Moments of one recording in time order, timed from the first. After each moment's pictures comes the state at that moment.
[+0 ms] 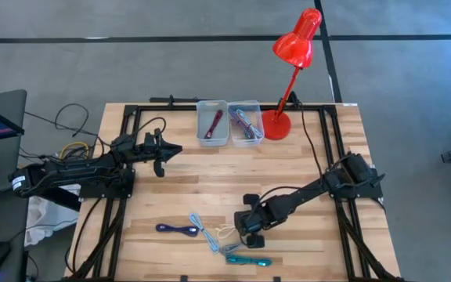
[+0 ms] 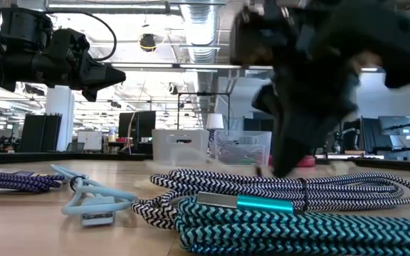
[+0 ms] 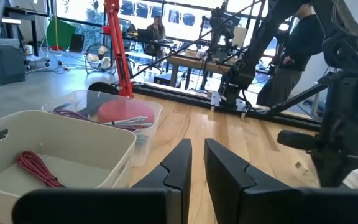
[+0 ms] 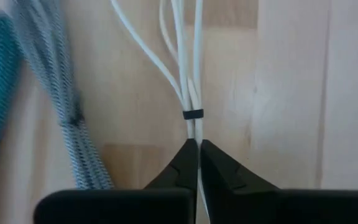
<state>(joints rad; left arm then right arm) 0.48 0.72 0.01 0.73 0.32 -0.11 0.43 1.95 1.25 -0.47 0.08 0.34</state>
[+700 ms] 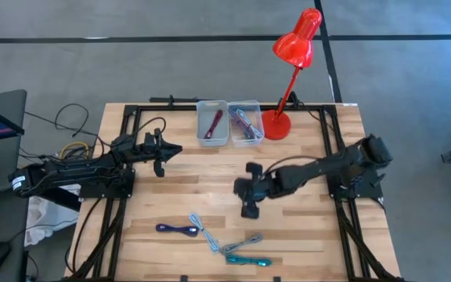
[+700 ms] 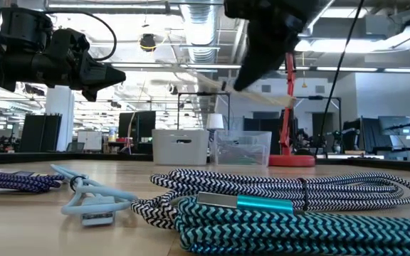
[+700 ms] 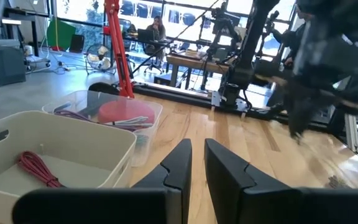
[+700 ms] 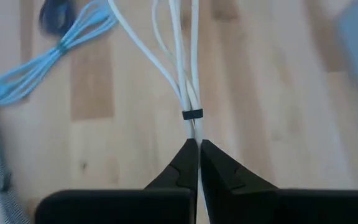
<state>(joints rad) 0.48 0.72 0.01 0.73 0.32 -0.11 0.26 1.70 1.26 -0.56 0.26 0.28</state>
